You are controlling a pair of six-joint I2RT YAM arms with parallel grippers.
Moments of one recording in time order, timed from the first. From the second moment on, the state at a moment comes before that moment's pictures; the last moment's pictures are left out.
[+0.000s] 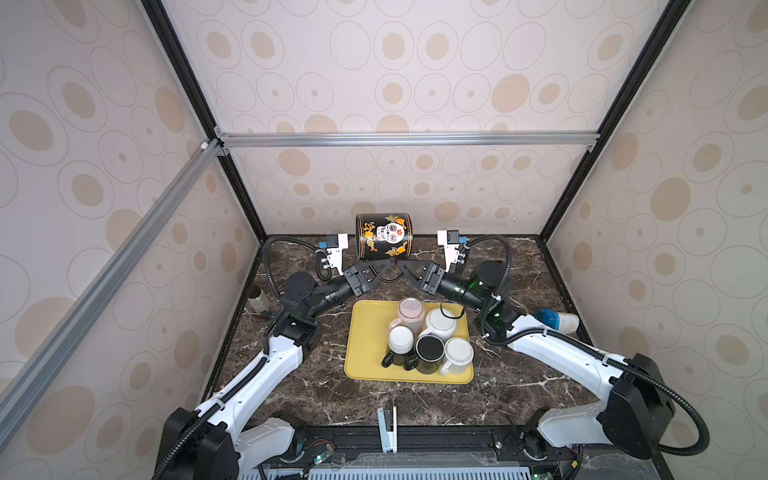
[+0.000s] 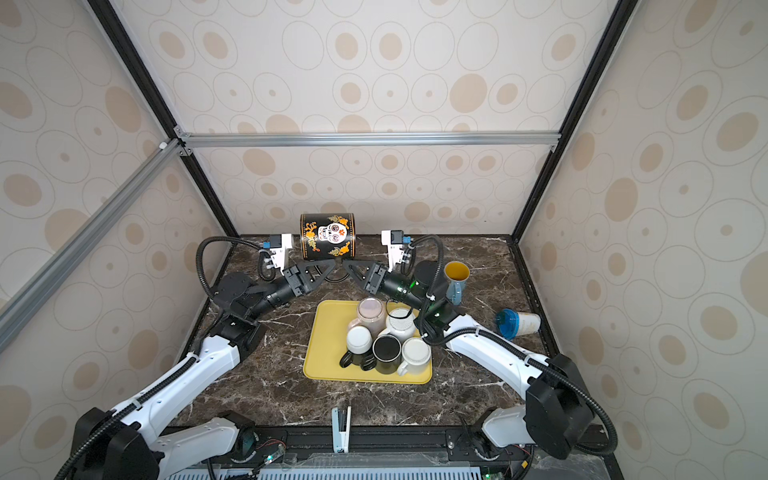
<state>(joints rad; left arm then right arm) -0.39 1.12 0.79 0.63 0.66 -1.13 0.68 1.37 0.98 0.59 -0.48 0.92</state>
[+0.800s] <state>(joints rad) -0.40 1.19 0.77 0.77 0.65 -1.15 0.67 1.49 1.03 0.71 -0.55 1.08</state>
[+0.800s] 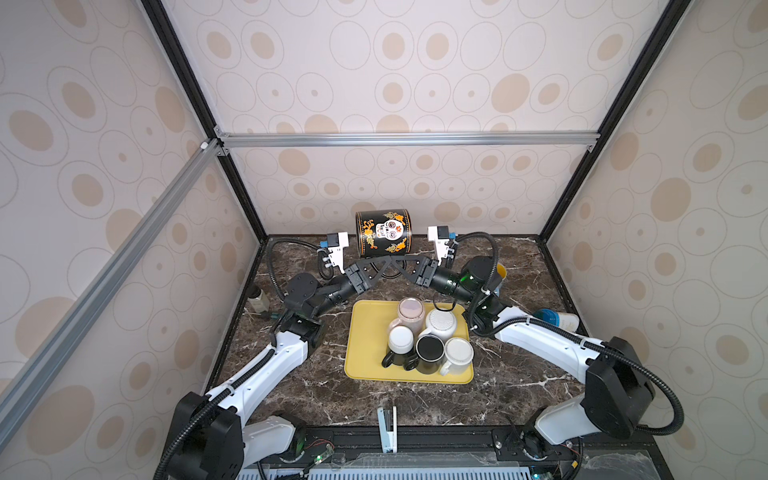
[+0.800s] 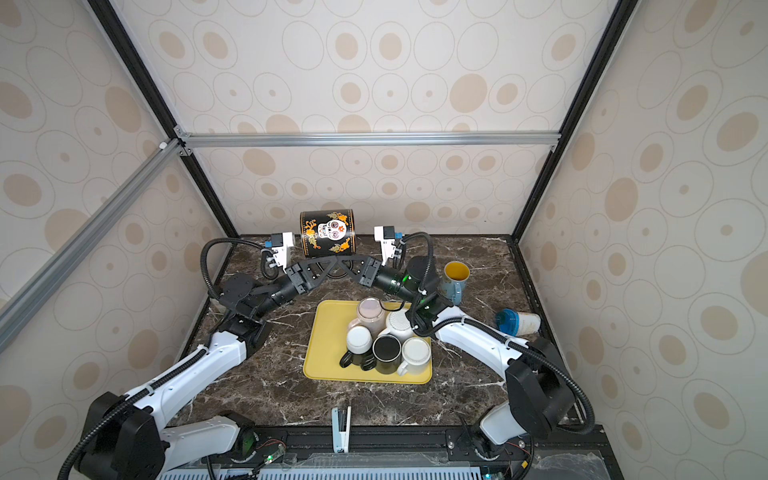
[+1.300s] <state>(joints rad) -0.38 1.16 0.84 0.26 0.51 -0.78 0.59 1.47 1.03 0.42 -0.49 0.97</state>
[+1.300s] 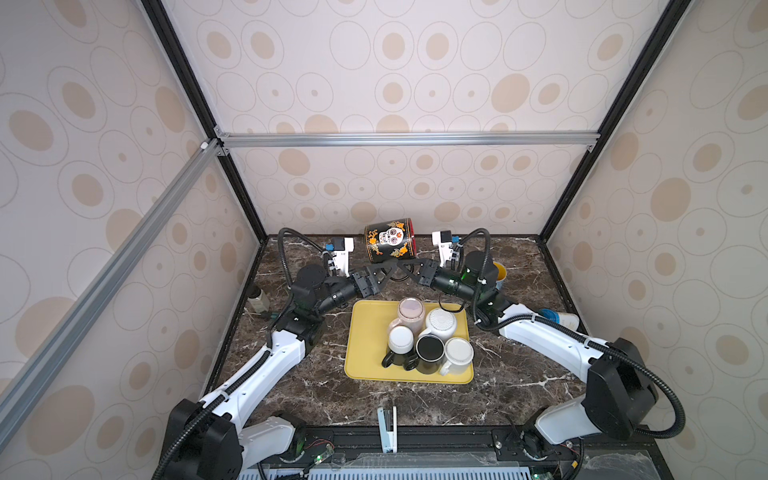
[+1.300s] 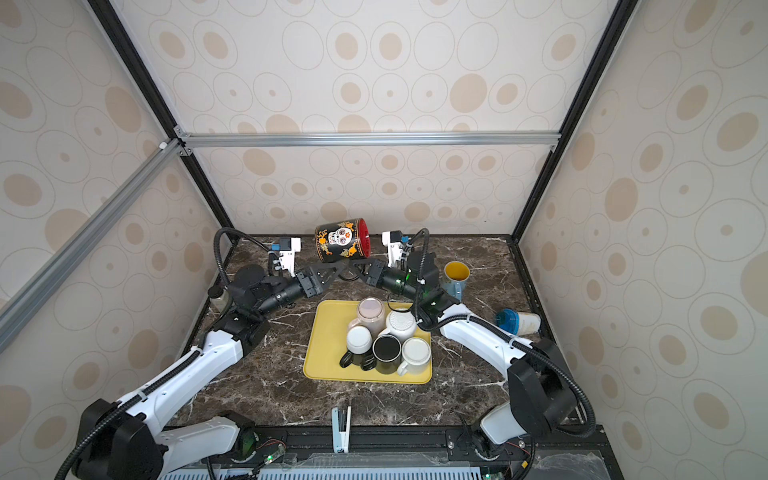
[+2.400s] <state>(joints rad) -0.38 1.09 0.75 -0.26 0.06 -0.37 0.55 1.69 1.58 -0.81 0.25 0.36</state>
